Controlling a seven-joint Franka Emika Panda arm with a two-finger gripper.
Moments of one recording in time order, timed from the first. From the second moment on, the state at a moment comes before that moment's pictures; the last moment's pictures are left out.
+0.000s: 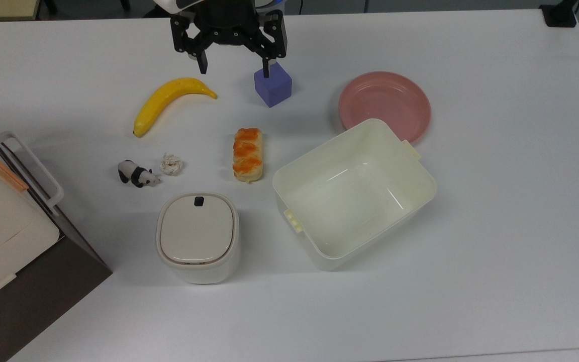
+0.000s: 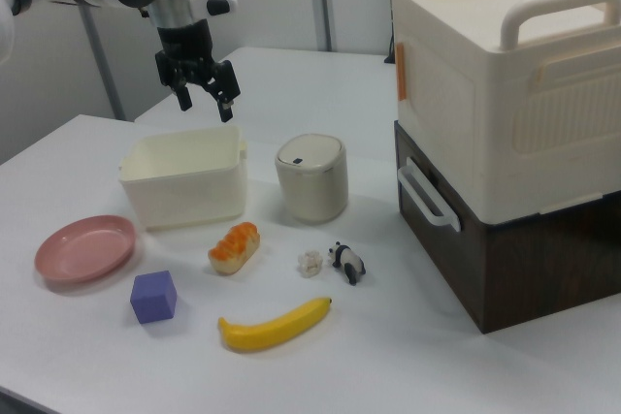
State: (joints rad) arm -0.06 0.20 0.09 -1.41 0.00 1.68 0.11
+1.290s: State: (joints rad) arm -0.06 0.20 0.09 -1.41 0.00 1.68 0.09
